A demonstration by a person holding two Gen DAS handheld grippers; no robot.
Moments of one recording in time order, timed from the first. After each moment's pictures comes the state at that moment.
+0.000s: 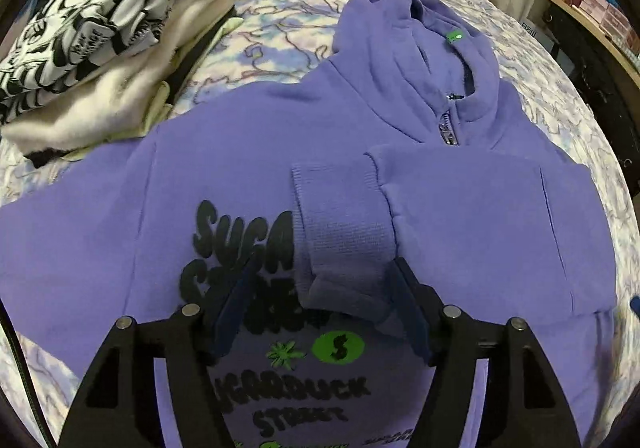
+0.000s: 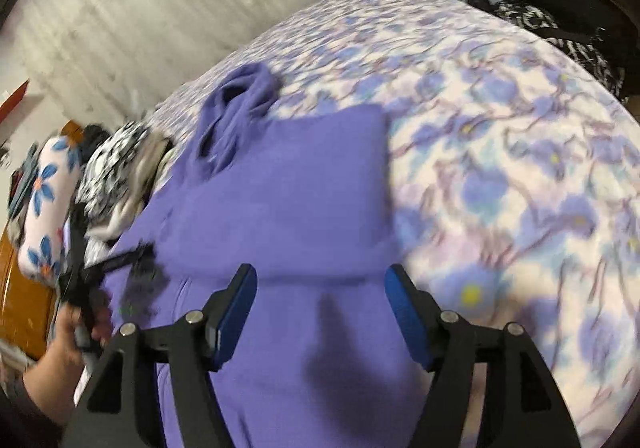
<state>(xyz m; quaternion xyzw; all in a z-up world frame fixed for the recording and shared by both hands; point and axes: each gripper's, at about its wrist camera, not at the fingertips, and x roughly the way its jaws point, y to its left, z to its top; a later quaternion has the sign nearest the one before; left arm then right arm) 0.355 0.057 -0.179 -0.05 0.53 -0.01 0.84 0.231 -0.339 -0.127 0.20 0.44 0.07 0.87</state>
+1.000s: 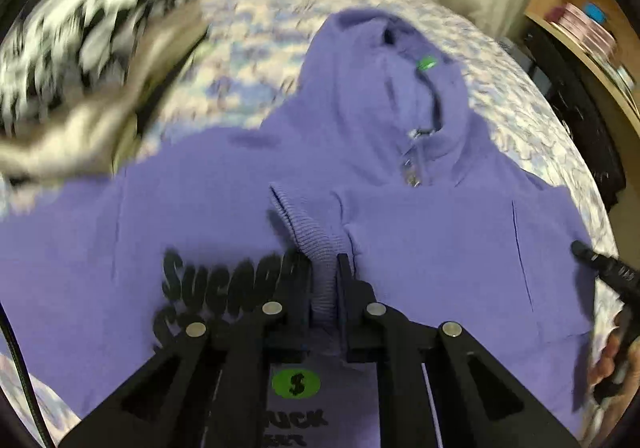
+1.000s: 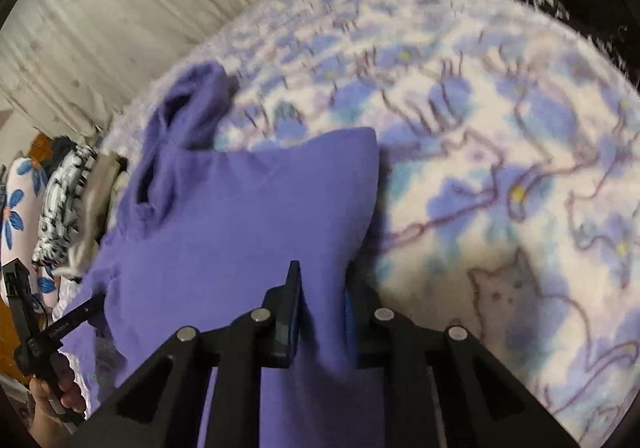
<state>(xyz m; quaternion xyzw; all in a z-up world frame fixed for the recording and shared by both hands) 0.370 0.039 -0.162 -0.06 0.49 -0.05 0.87 0.321 -0.333 -0.153 0.20 0.45 0.05 0.87</state>
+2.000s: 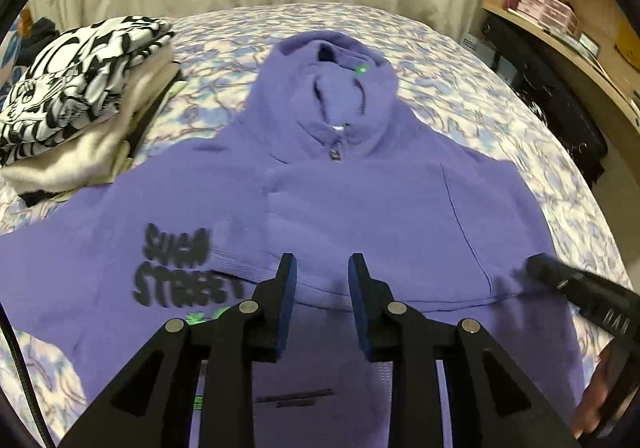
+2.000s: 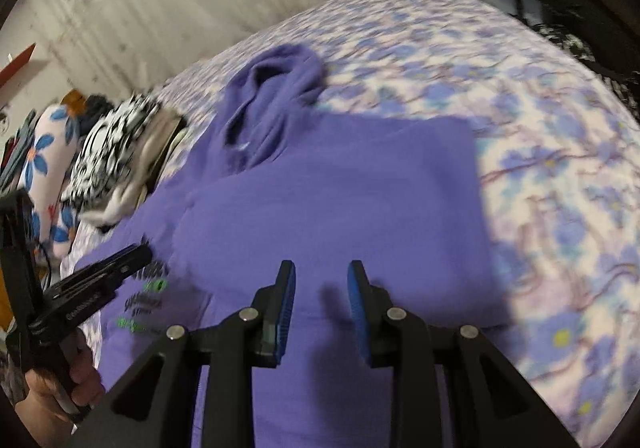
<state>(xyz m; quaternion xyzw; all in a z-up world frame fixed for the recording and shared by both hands) 0.302 -0.012 -0.139 -0.03 0.45 -0.07 0.89 0.260 -0.230 -0.140 0.13 0.45 0.11 0.87</state>
